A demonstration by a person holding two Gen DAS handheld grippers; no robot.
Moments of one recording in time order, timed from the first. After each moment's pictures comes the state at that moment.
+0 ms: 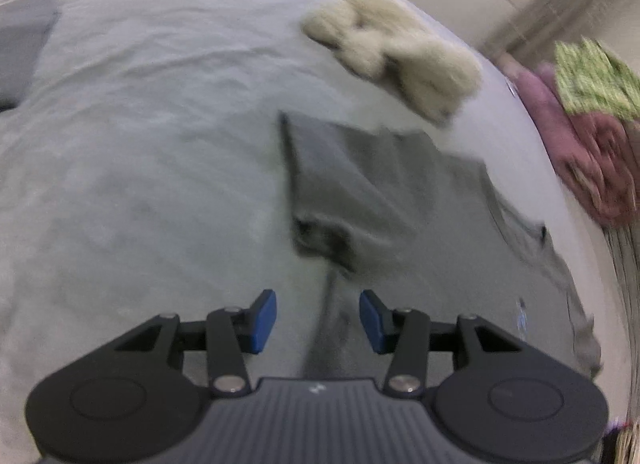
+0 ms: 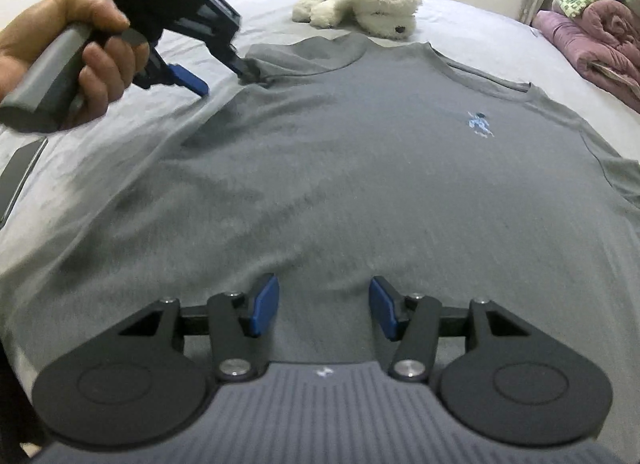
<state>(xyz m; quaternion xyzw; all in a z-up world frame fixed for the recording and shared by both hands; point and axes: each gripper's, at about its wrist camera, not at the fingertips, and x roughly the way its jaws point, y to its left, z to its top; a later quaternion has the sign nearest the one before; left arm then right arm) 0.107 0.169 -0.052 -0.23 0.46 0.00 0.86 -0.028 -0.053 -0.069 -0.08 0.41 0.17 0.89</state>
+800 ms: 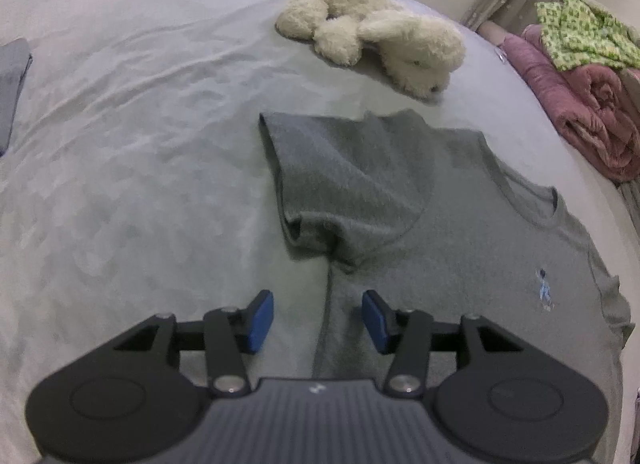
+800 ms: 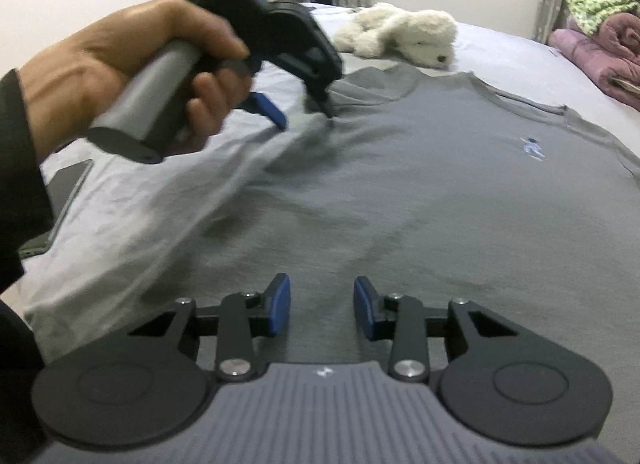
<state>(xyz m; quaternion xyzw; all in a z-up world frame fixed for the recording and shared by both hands) 0.115 0.164 -0.050 -0.17 0.46 0.00 0.87 -0.050 0.003 -0.069 -0.05 0.36 0.21 0.91</state>
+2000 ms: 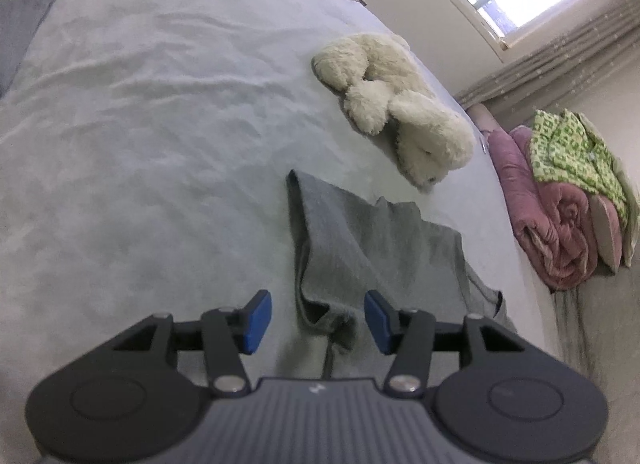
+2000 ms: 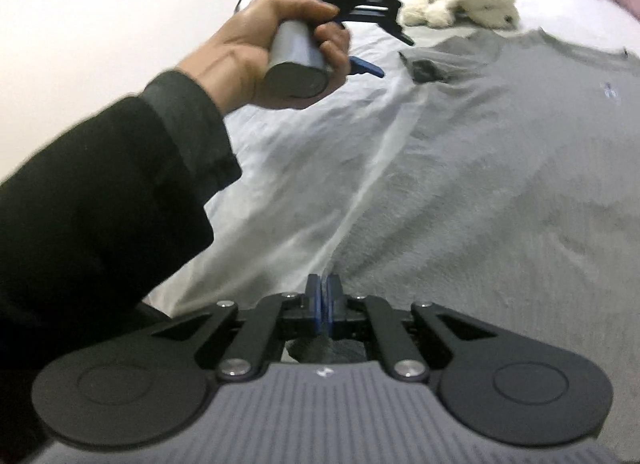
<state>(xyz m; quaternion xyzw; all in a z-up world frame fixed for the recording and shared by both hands) 0.130 0.235 -0.057 -0.36 0.40 -0.02 0.84 -0.091 0.037 -0.055 0.08 0.41 0.29 0.86</state>
